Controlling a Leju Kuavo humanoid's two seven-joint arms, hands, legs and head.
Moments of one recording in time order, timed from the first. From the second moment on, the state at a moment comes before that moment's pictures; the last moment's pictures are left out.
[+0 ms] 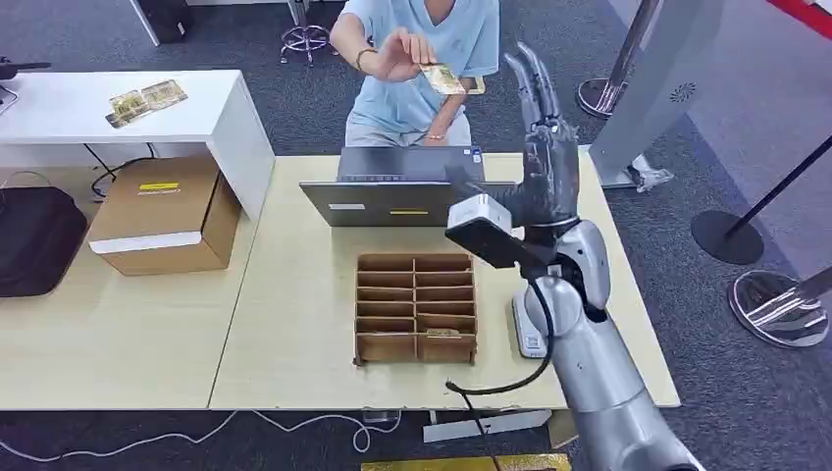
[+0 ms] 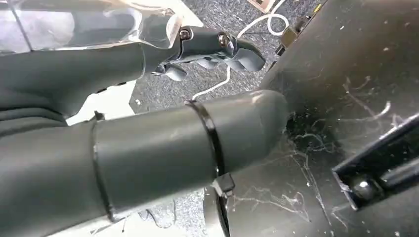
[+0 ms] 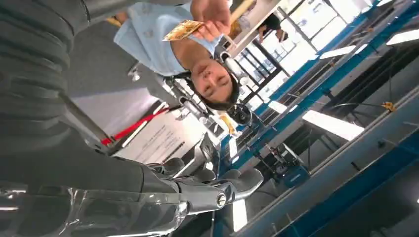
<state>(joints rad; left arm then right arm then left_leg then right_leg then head) -0.33 -0.28 -1.18 -0.21 -1.06 -0.50 0.09 -0.61 0.06 0.30 -1.42 0.87 -0.28 -0.15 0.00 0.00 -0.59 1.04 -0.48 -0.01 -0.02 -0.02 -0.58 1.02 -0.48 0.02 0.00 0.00</state>
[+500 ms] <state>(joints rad) -0.32 -0.28 -1.16 -0.21 -1.03 -0.50 0.11 -1.00 0.10 0.38 -0.99 1.07 -0.27 -0.02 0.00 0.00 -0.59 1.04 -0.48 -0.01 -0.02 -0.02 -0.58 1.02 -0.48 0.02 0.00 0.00</state>
